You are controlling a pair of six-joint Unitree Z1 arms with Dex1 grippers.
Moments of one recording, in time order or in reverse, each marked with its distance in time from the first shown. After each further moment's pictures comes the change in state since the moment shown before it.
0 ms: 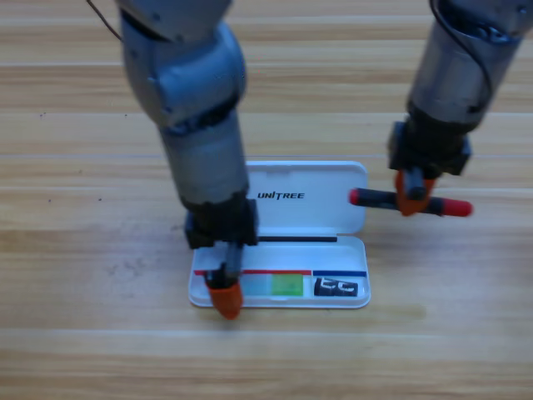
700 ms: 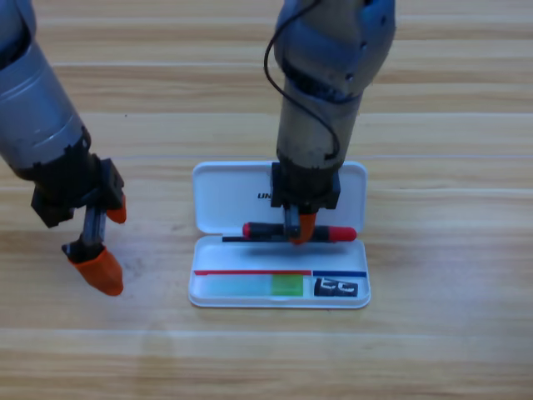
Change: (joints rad) arm 0 0.239 -0.335 0.311 -0.023 -0.072 0.030; arm 1 0.155 0.285 -0.350 0.047 0.000 0.048
